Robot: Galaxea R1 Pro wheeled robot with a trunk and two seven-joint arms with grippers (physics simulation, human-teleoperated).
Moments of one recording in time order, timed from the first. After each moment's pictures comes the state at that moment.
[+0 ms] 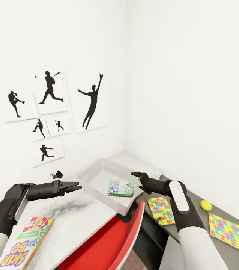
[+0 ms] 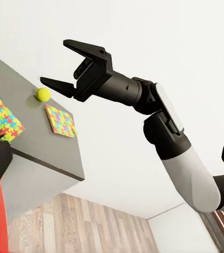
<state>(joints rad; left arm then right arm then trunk) -0.62 0.30 0.09 -1.03 0.18 1.02 -1.57 -0.65 0.14 -0.21 -1.07 -0.94 0.95 -0.14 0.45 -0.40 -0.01</state>
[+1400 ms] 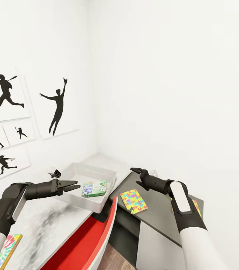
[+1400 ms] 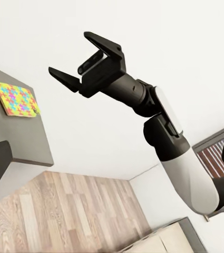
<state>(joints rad) -0.62 0.32 0.10 -1.04 0.19 1.03 -1.57 -0.65 0.13 -0.21 -1.06 -0.94 0.95 0.04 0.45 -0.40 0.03</state>
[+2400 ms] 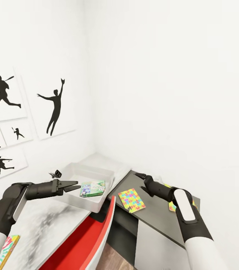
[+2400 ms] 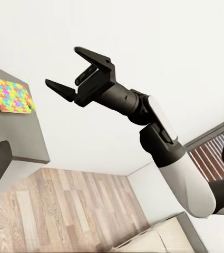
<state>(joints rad) -0.62 0.31 0.09 -1.04 0.19 1.03 -1.57 -0.58 0.10 -0.21 -1.07 -0.95 0.88 0.05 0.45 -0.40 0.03</state>
